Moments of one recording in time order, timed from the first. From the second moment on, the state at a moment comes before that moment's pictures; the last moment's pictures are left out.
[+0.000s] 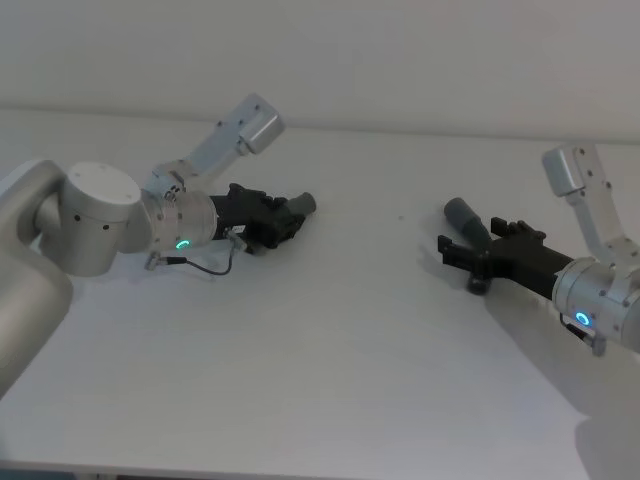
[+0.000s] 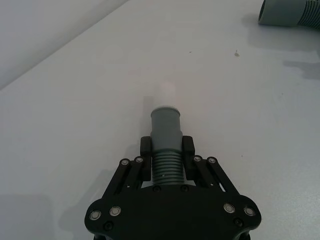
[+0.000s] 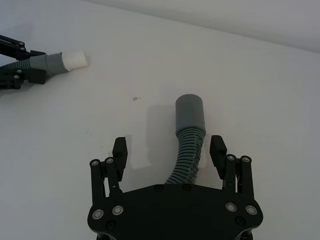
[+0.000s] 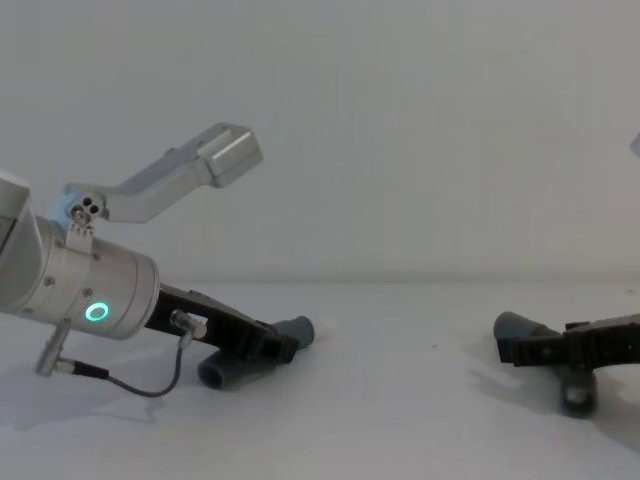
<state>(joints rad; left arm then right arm) -0.60 0.34 0.55 -1.27 -0.21 0.47 -0.54 0.28 0.43 -0.34 -1.52 0.39 0.46 0.31</state>
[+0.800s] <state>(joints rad) -0.60 0.34 0.55 -1.27 -0.21 0.47 -0.54 0.29 0.42 -0.35 -1.50 0.37 0.48 0.29</state>
